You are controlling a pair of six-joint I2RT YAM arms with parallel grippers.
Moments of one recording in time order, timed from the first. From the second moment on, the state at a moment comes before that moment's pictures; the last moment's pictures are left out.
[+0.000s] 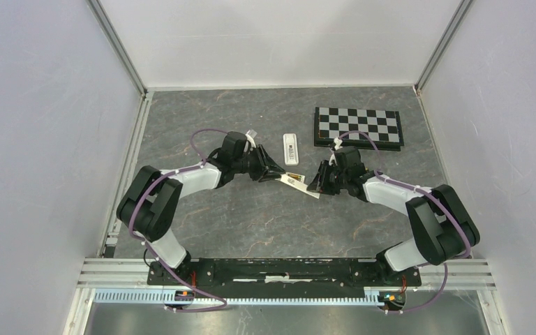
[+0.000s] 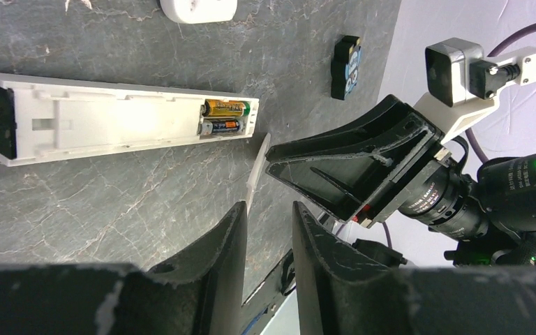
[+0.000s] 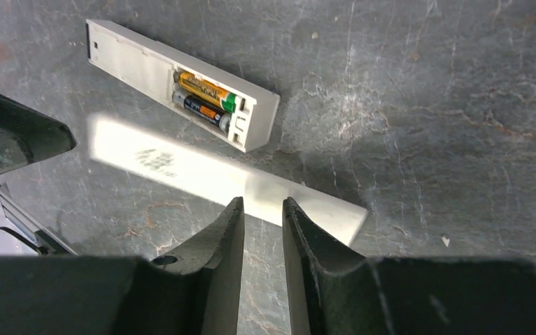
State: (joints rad) left arm -0.52 1.68 0.86 0.18 0.53 -1.03; right arm 0.42 1.47 0.64 0.00 -0.29 0.65
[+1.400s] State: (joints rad) left arm -0.56 1.79 0.89 0.02 0.45 -0.85; right arm 0.43 1.44 0.62 -0.13 -0.21 0.63
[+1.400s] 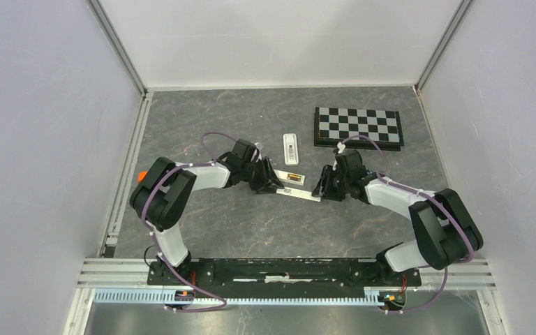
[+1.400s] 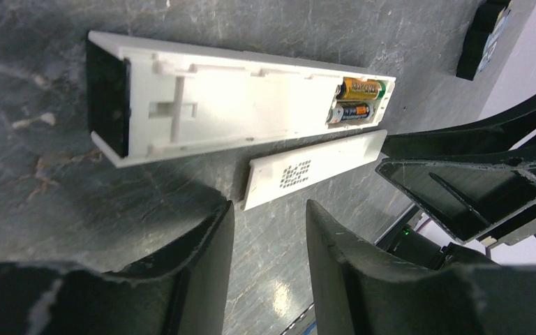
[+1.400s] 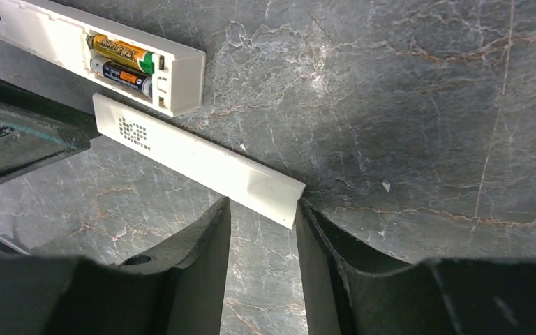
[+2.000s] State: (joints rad) left arm -0.55 1.81 0.88 0.10 0.48 -0.88; right arm 0.42 1.39 0.58 -0.06 -0.20 0.65
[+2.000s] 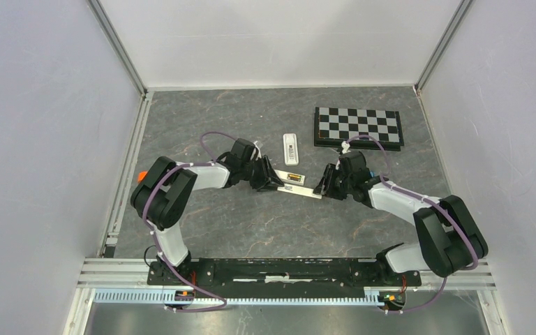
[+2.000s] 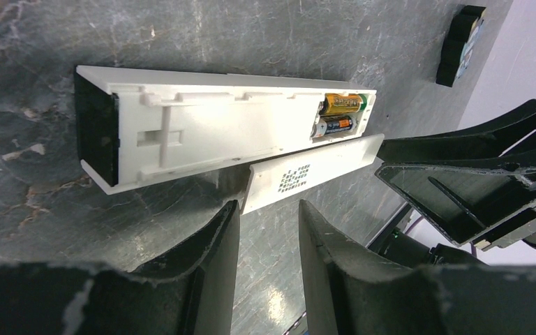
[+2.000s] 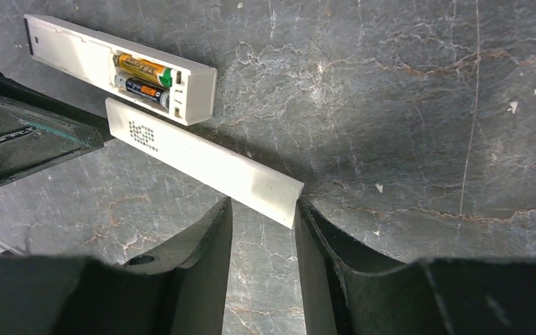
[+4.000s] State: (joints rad) left arm -0.55 1.77 0.96 -0.03 0.29 -0.87; right arm 0.42 1.55 0.76 0.04 -0.17 0.58
